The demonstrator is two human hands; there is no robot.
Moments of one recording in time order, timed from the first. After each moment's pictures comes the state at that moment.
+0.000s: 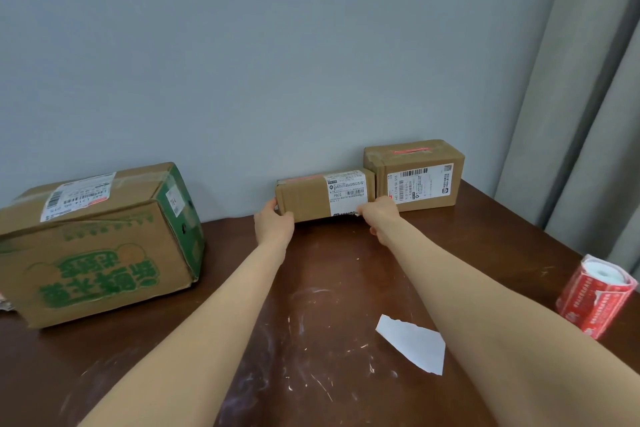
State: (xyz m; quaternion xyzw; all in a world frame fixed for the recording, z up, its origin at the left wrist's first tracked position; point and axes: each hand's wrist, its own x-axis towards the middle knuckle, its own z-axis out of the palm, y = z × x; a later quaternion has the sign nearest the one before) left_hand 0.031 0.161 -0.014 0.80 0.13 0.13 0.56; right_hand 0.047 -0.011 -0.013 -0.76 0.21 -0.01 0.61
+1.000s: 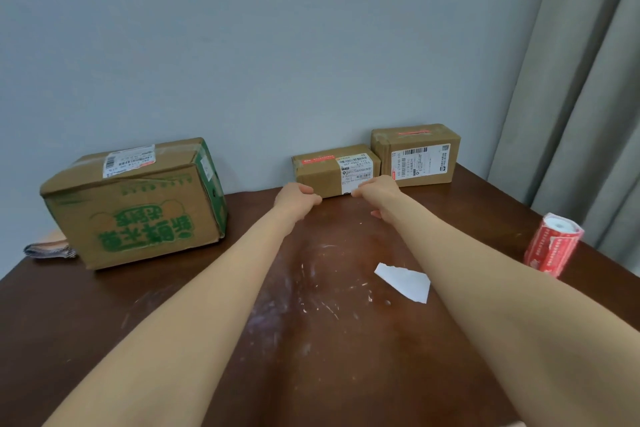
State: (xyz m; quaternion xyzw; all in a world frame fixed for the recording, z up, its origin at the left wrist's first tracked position) left_hand -0.031 0.164 0.015 0.86 0.07 0.00 0.50; right_hand -0.033 0.002 0.019 -0.80 0.14 0.01 0.58
